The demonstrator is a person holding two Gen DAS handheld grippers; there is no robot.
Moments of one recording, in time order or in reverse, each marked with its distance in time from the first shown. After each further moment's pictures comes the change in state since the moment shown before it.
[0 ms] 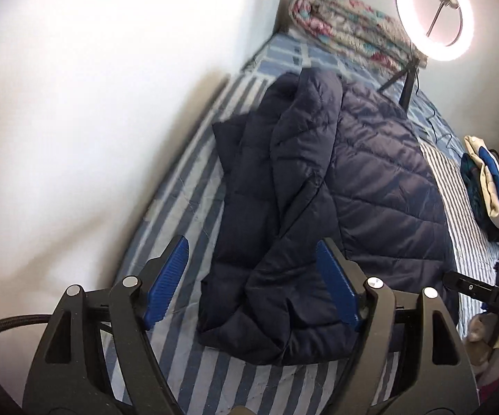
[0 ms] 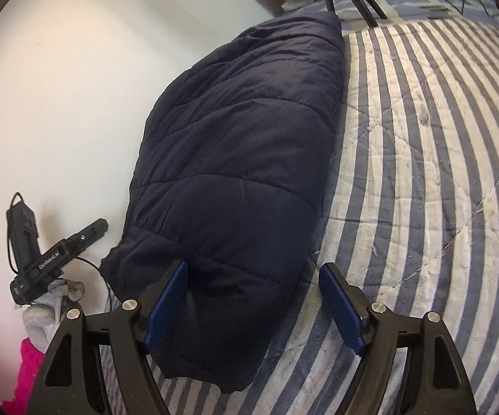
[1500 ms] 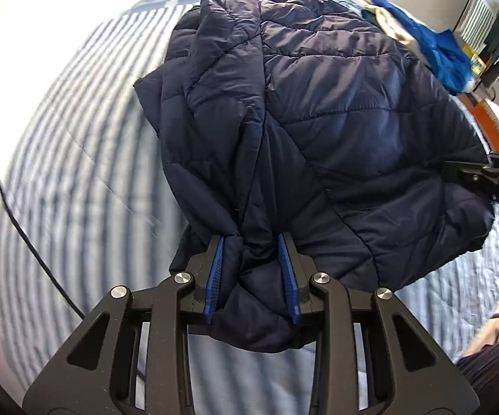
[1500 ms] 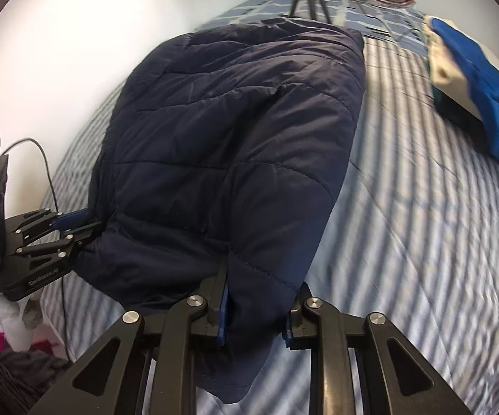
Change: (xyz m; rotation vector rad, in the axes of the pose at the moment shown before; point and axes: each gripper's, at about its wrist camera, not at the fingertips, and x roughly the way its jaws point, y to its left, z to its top) left arm -0.049 -0.181 -0.173 0.315 0.208 -0.101; right arm -0.134 0.054 -0.095 -0.217 0.157 -0.459
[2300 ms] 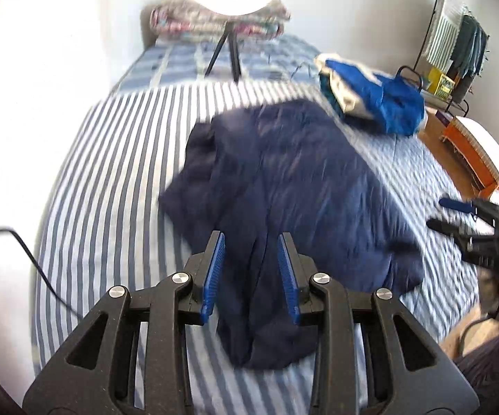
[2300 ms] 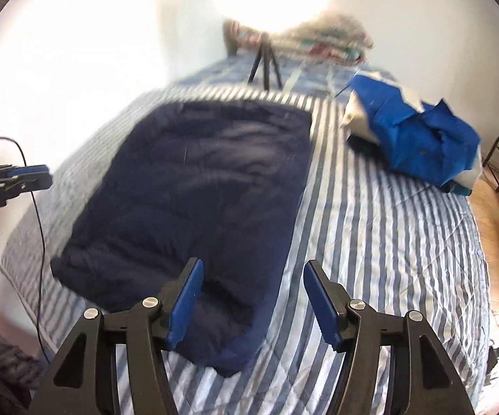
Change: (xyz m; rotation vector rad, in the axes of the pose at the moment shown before) left arm -0.121 -0.013 0.029 0.092 -0.240 -0.040; right arm -0.084 -0.019 -0.057 0.006 -0.320 -0.155
